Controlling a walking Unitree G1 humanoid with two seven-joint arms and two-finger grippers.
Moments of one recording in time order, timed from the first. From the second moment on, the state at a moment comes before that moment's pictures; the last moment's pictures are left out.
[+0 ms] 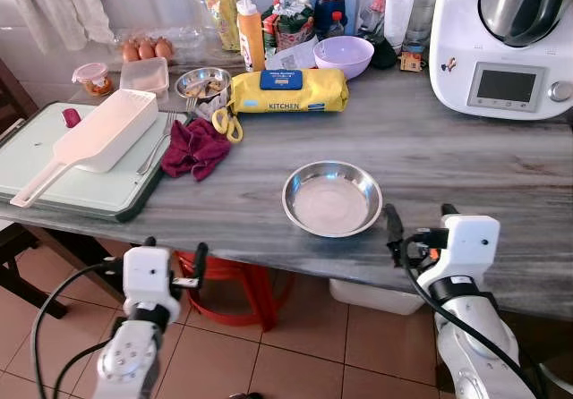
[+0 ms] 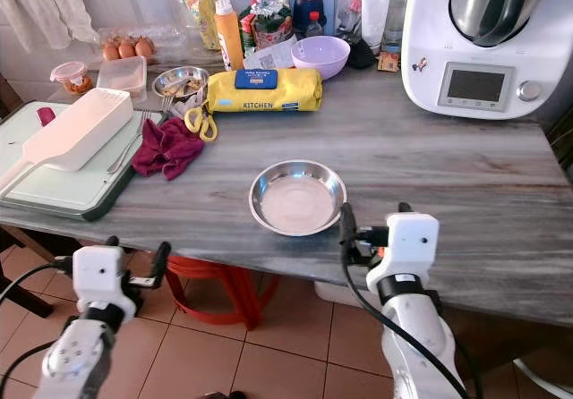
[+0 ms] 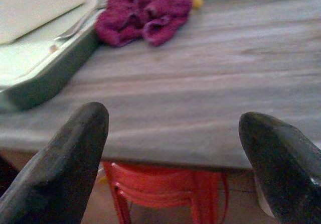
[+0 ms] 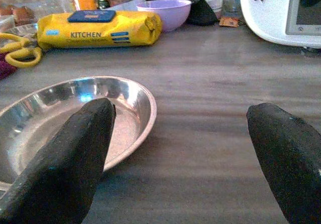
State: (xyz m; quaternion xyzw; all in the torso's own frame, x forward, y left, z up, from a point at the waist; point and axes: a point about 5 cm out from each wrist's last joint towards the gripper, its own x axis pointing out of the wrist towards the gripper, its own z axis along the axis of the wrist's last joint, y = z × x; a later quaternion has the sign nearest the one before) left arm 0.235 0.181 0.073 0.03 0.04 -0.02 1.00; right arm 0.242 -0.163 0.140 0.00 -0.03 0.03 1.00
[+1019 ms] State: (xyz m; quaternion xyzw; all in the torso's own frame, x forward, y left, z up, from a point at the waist) left arm 0.248 0.166 0.085 0.04 0.01 -0.05 1.00; right arm 0.248 -0.161 0.138 0.01 -0.04 0.03 1.00
